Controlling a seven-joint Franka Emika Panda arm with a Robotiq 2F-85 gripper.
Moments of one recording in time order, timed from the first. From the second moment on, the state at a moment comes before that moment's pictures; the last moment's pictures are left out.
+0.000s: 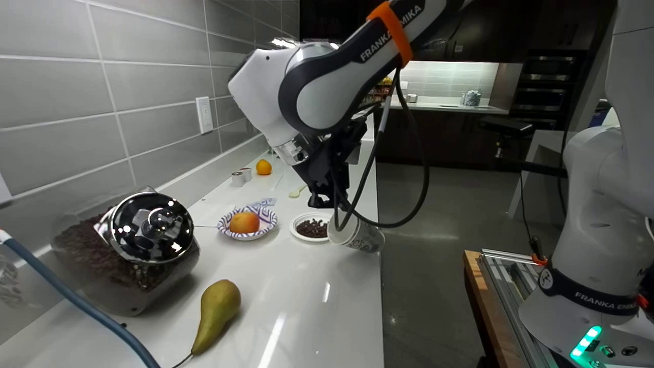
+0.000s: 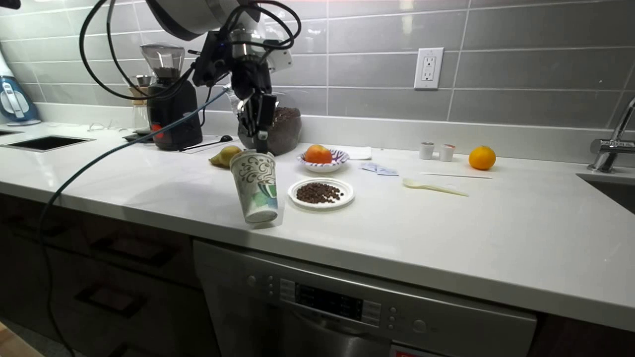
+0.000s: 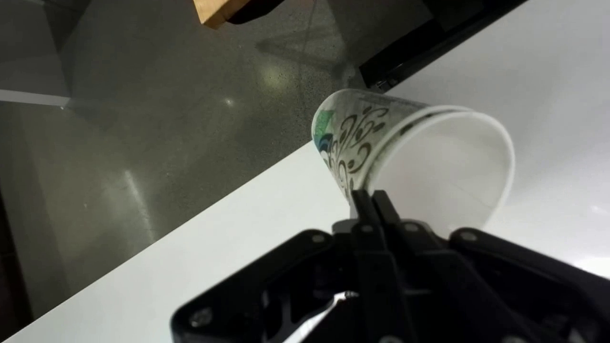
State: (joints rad) arm 0.06 0.22 0.04 -2.02 -0.37 1.71 0.74
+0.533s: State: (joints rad) arm 0.06 0.24 0.04 -2.01 -0.26 1.84 0.74
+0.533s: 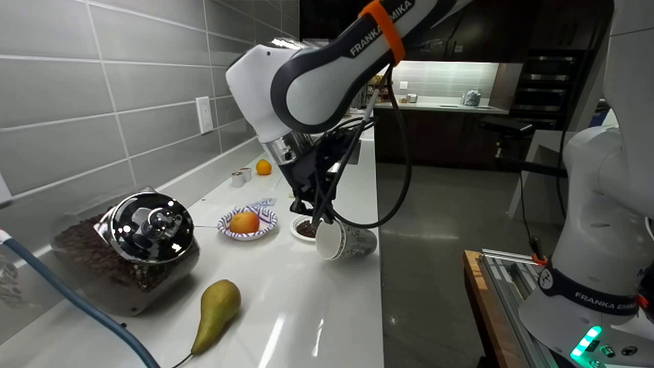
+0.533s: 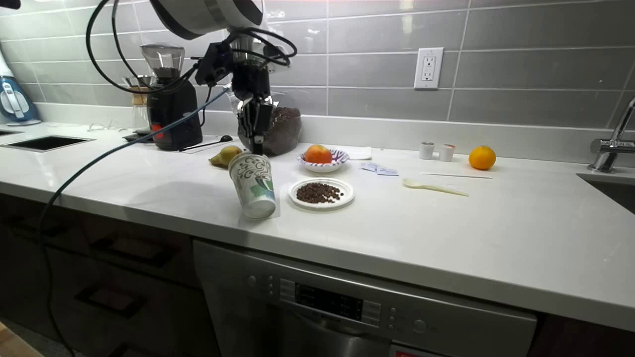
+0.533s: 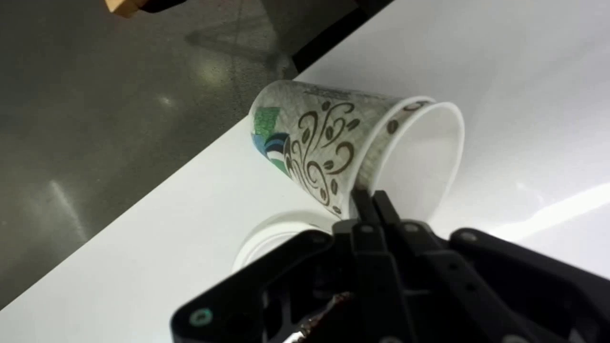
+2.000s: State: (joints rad) arm 0.02 0.03 0.01 -2.08 0.21 2.26 0.45
